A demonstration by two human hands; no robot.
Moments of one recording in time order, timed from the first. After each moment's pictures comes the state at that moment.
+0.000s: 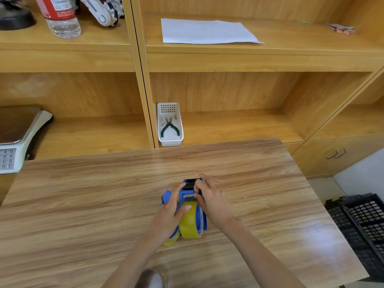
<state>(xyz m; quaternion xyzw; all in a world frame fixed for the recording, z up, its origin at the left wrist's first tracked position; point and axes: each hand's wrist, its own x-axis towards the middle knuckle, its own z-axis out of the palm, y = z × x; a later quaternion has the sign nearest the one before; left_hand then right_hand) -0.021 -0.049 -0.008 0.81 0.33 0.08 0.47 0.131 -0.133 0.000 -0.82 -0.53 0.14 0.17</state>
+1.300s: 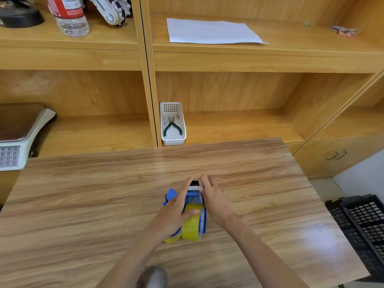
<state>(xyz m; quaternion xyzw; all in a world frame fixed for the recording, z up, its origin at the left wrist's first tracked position) -0.025 -0.047 0.026 0.84 0.29 -0.03 0.47 0.120 -0.132 0.020 -0.83 -0.50 0.17 0.17</state>
